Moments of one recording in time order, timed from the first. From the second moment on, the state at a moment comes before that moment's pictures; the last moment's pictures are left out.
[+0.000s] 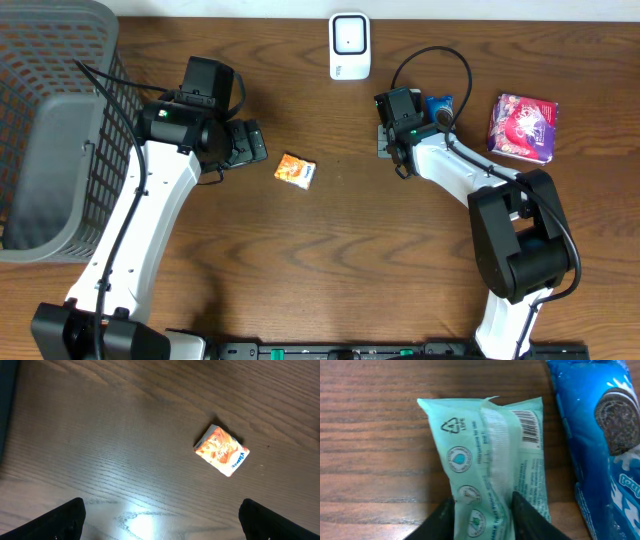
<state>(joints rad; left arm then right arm) -0.20 1.54 1.42 -1.13 -0.04 -0.48 0.38 2.00 1.24 -0.32 0.32 0.34</state>
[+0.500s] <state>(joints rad) -0.20 1.54 1.42 -1.13 -0.04 -0.48 0.39 1.73 1.30 -0.51 -0.10 0.31</state>
